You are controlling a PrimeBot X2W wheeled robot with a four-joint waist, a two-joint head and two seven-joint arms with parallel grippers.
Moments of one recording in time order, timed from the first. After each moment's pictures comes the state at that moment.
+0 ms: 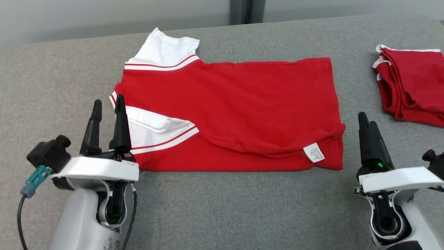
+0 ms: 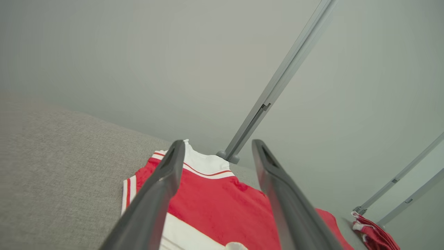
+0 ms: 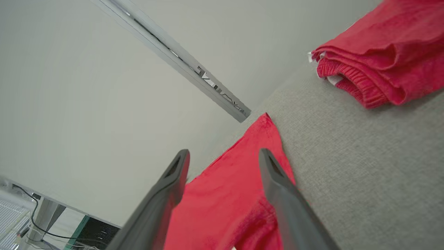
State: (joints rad) left arm -0.37 0.05 -0.05 0.35 -0.61 -0.11 -0.26; right arm -0.29 -0.15 0.19 0.30 1.10 0.13 -0.25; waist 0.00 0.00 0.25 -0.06
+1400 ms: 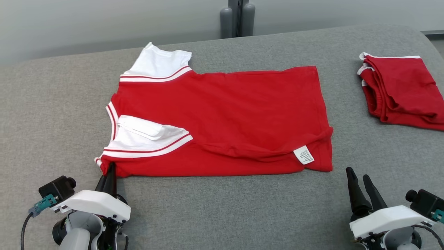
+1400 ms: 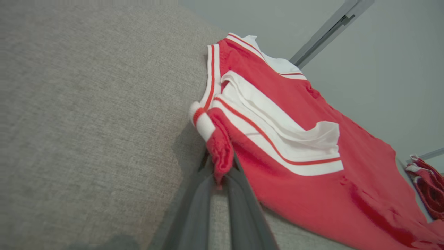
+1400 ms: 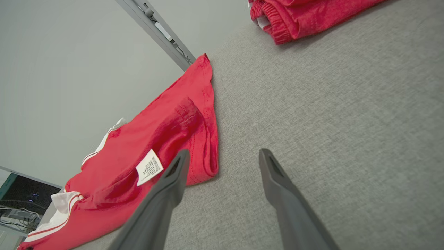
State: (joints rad) left arm -0.26 0.09 -0.01 0.58 -0.69 -0.05 -0.06; right arm -0.09 -0.05 0.04 0.33 0.74 0.13 -0.10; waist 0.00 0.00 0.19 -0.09
